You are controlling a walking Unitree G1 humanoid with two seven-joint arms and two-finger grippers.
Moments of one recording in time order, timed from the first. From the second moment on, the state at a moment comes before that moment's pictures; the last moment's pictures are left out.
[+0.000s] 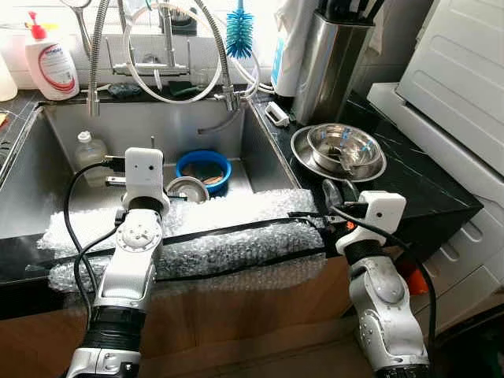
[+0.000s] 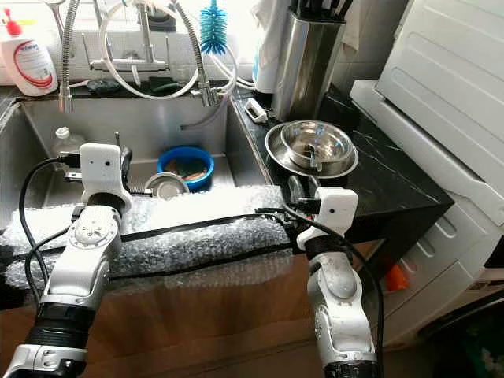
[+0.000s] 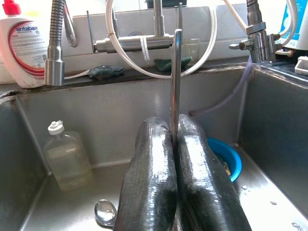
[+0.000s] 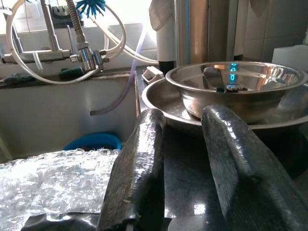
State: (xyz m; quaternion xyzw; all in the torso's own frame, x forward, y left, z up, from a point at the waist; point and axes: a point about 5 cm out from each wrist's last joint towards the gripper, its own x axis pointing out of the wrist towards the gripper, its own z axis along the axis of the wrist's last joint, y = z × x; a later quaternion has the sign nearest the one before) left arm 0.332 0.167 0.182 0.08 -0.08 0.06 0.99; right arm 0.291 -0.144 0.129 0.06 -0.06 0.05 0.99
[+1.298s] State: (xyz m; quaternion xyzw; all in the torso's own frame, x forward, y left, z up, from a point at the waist) left arm 0.328 0.163 0.194 0.07 -0.12 0.05 0.99; right arm 0.302 -0.160 0.136 0.05 -0.06 -0.03 1.00
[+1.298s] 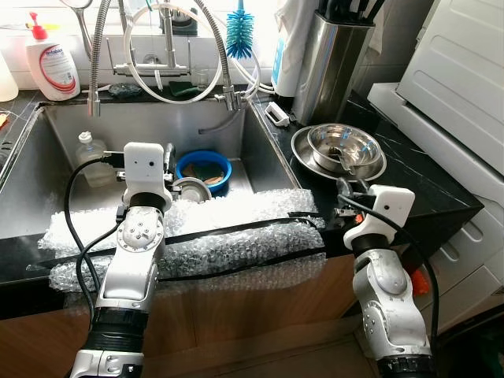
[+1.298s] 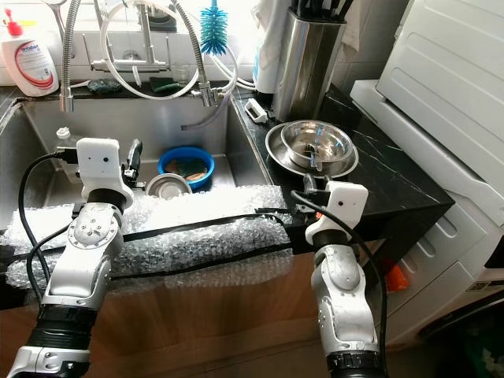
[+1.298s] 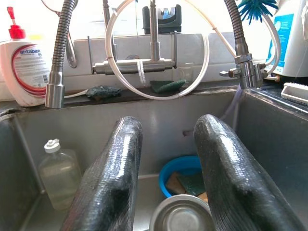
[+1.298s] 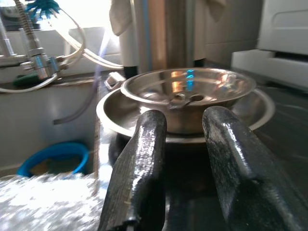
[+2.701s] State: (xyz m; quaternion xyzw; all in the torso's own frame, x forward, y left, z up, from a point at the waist) left arm 0.324 0.157 0.205 0.06 -0.18 0.04 0.98; right arm 0.308 -0.174 0.160 0.05 -0.14 -0.10 0.98
